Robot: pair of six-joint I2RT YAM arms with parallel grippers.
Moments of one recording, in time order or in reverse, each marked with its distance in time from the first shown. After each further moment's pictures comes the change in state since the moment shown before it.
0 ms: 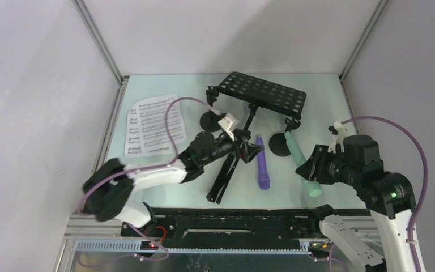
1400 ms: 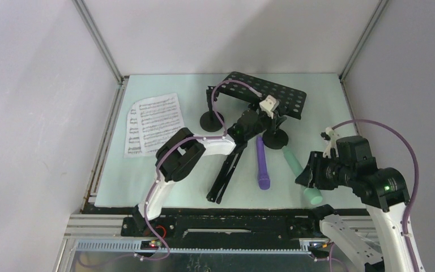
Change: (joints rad) left arm 0.014 0.688 0.698 -0.010 -0.081 0.134; right arm -0.004 0.042 -0.046 -0.071 -0.026 -0.039
